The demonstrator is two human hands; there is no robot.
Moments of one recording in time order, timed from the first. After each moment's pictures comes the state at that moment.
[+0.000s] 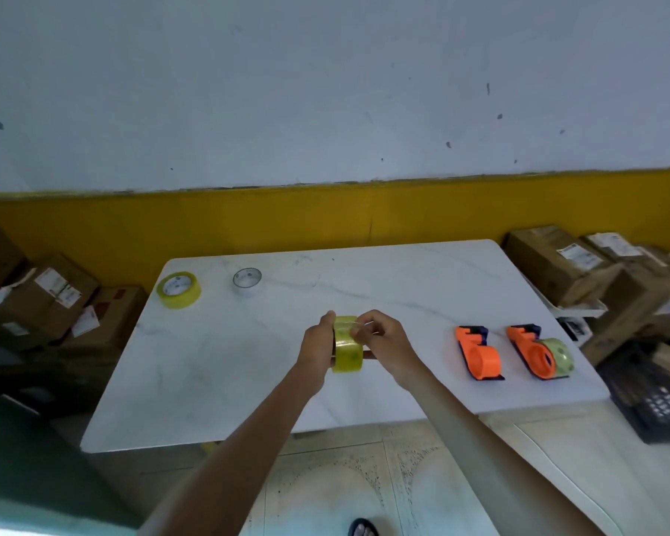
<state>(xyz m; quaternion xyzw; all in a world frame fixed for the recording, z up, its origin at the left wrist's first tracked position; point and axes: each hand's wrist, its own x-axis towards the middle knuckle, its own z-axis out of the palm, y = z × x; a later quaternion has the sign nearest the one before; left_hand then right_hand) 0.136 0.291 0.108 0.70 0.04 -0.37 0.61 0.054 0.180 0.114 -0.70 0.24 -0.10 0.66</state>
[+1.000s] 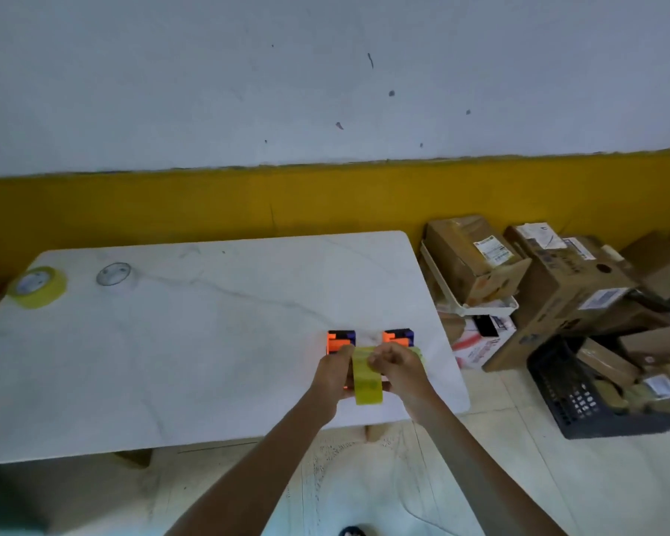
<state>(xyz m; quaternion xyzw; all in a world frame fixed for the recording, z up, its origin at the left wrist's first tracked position) -0.053 -0.028 0.063 0.66 0.07 -0.45 0.60 -0.135 -0.135 0.060 -0.60 0.35 -0.07 0.71</state>
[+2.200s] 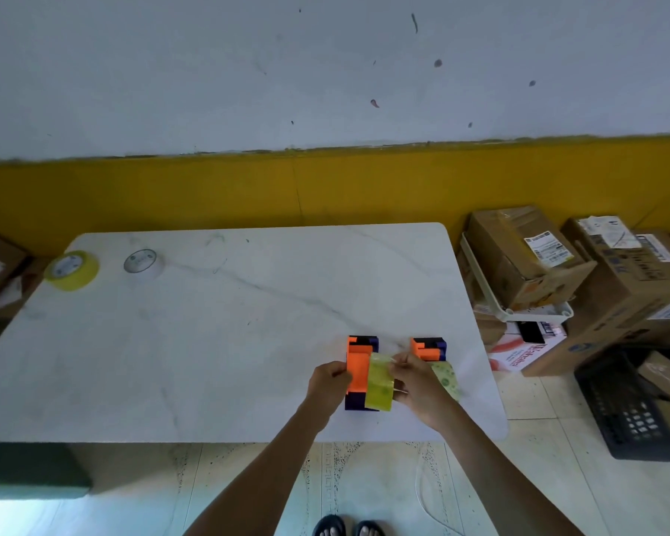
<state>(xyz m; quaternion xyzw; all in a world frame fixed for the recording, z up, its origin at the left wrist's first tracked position) -0.006 -0.018 -0.008 0.80 0.00 -0.35 0.49 -0.091 -0.167 0.023 -0.52 0.39 0.04 0.76</state>
